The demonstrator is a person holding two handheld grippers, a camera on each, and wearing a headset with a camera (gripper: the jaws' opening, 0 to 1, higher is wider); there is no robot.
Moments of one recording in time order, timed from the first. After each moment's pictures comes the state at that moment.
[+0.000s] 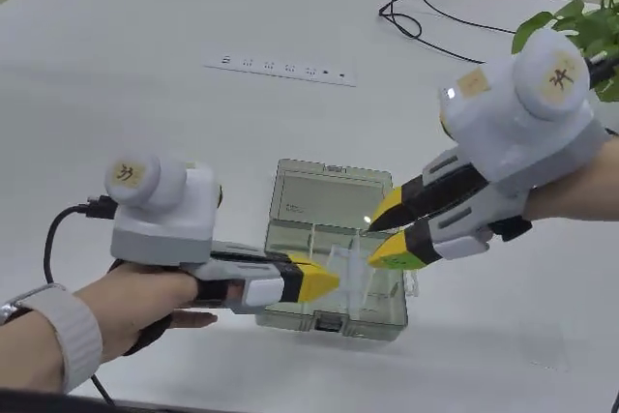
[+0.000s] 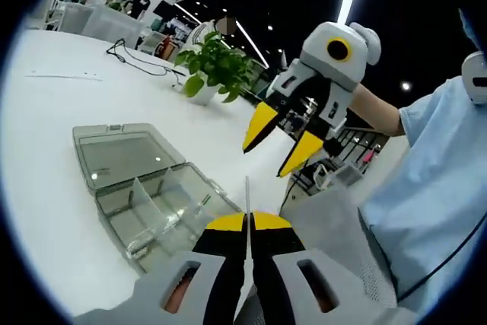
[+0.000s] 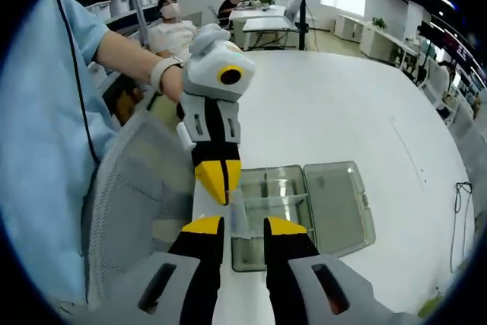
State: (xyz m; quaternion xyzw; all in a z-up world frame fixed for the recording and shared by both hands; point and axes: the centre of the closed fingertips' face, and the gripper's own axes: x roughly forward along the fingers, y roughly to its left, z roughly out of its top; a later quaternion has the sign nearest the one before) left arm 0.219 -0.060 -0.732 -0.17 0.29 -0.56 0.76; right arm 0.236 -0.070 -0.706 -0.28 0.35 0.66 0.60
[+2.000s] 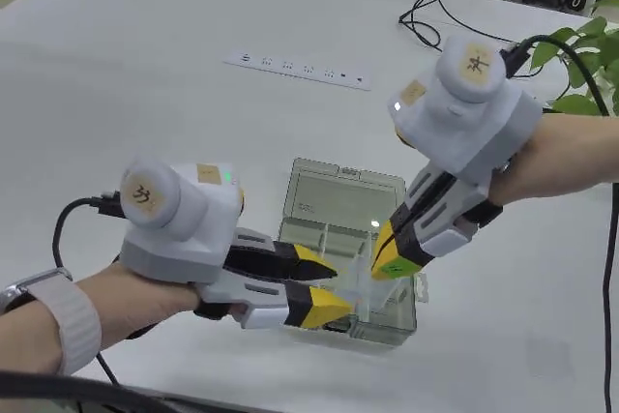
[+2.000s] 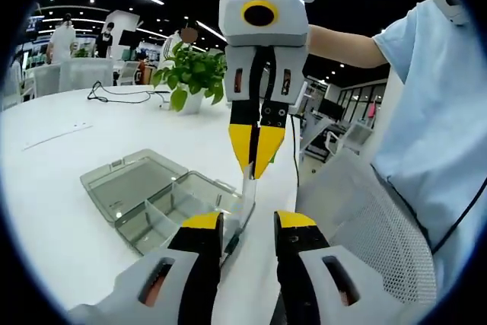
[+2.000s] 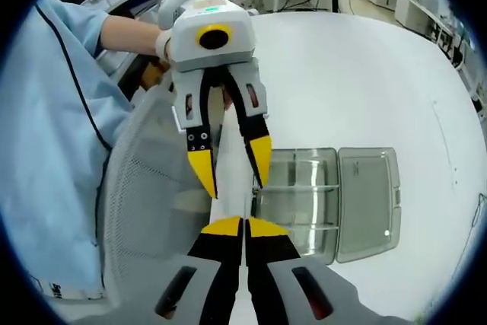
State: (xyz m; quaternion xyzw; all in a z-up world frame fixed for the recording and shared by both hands) left arm 0.221 -0.045 -0.744 -0.01 0.23 -0.57 0.79; right arm 0.232 -0.064 -0.734 -0.33 0.44 0.66 0.51
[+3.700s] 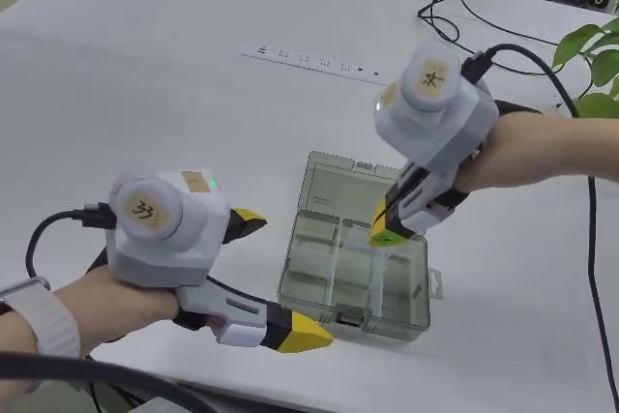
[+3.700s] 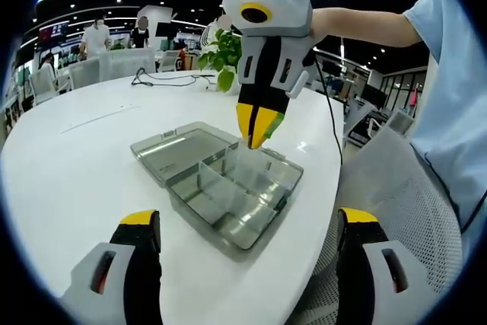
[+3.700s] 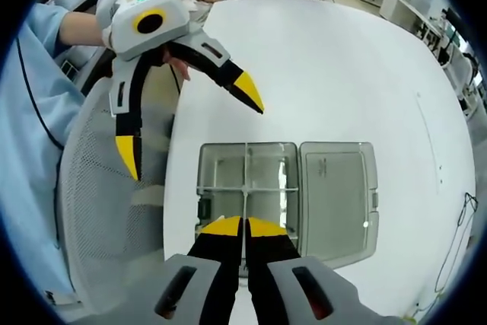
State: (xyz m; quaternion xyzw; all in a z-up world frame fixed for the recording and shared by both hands) left arm 0.234 -0.001 -0.775 0.02 0.27 -0.47 0.84; right arm 0.272 -0.051 -0.767 -0.37 0.44 0.62 0.54
